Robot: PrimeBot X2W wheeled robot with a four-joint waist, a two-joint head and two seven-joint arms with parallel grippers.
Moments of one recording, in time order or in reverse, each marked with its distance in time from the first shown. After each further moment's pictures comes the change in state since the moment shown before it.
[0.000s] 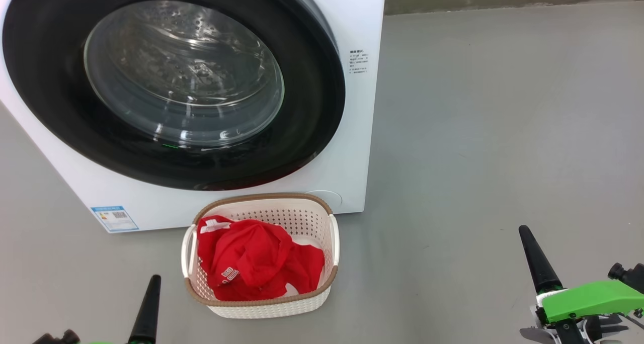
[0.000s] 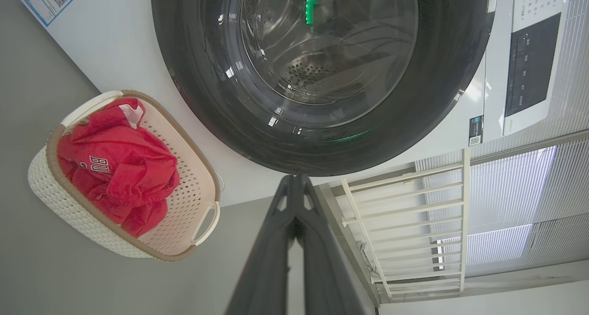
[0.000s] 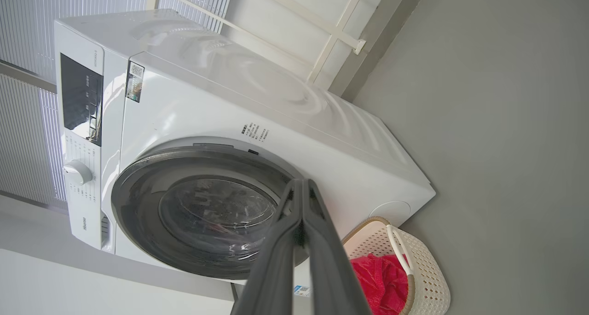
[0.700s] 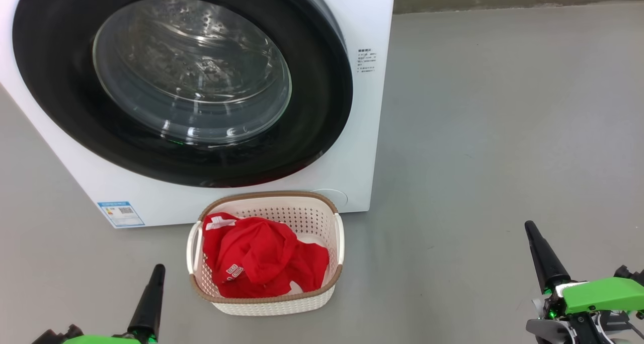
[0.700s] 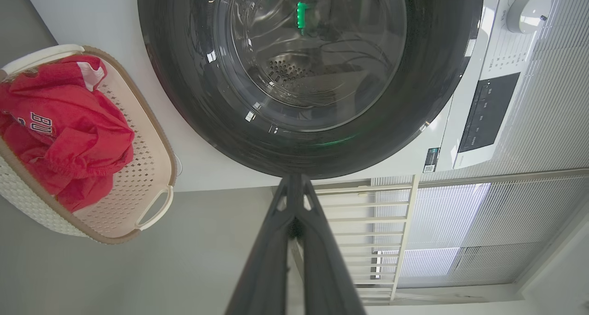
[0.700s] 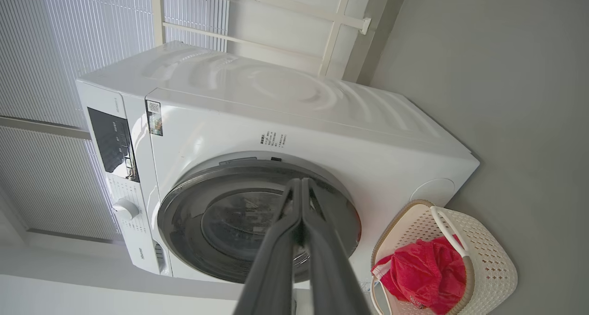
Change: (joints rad) left arm -0.038 0.003 -0.001 0.020 -0.241 -0.016 0.058; right arm -0.017 0.000 -0.032 0.011 0.246 0.000 0.062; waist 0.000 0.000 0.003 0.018
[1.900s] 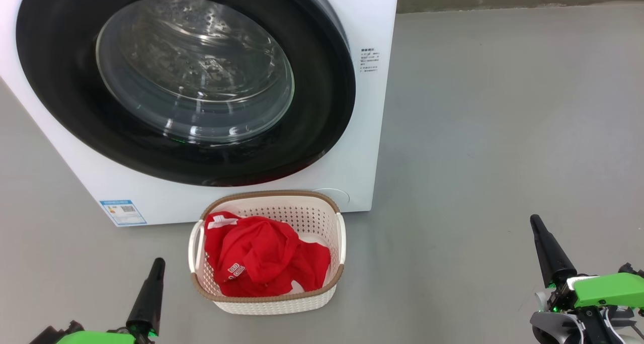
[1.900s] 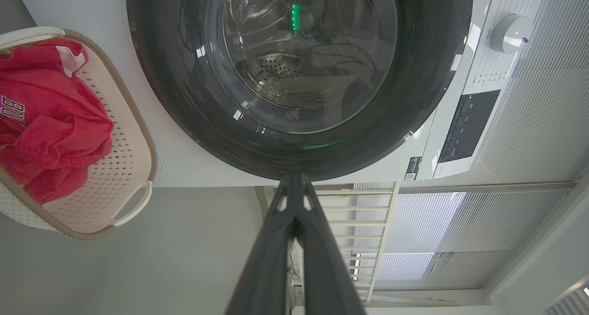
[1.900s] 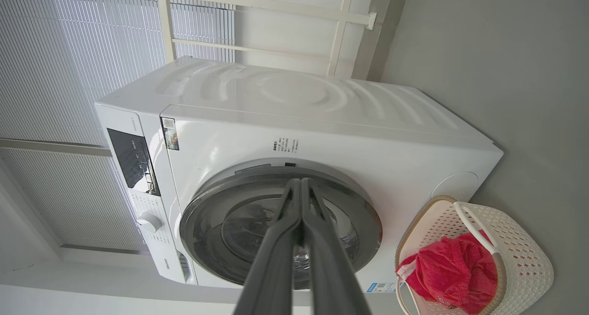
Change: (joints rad) left arm -0.019 0.003 -0.001 0.008 -0.101 -0.009 0.021; right arm -0.018 0.002 -0.026 0.005 0.105 0.000 0.033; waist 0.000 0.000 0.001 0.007
